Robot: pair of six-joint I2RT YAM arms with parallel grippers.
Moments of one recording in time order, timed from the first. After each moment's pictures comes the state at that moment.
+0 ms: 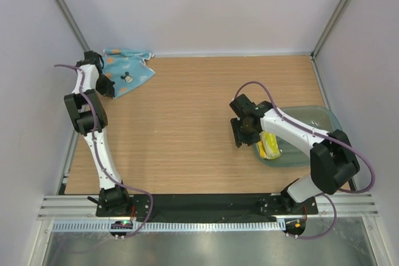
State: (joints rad) left arm 0.28 2.44 2.15 -0.96 -0.04 -0.60; right arm 0.59 1.51 1.04 -0.84 0.07 0.40
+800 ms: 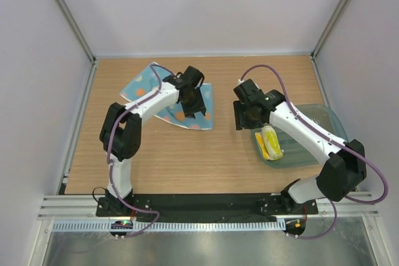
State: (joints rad) left arm -0.59 1.99 1.61 -0.77 0.05 -0.85; right arm 0.58 1.43 1.22 -0.95 0.19 0.45
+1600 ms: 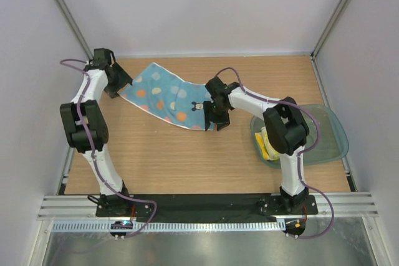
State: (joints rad) left arm 0.13 1.94 1.63 -0.68 -0.01 -0.64; right arm 0.60 2.03 1.51 -0.76 -0.13 0.52
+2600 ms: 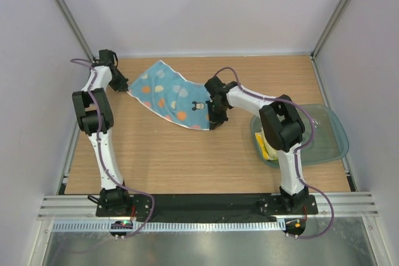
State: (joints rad) left arm 0.16 2.39 2.01 -0.70 0.01 -0.55; right arm 0.59 2.11 1.56 -0.75 -0.13 0.50
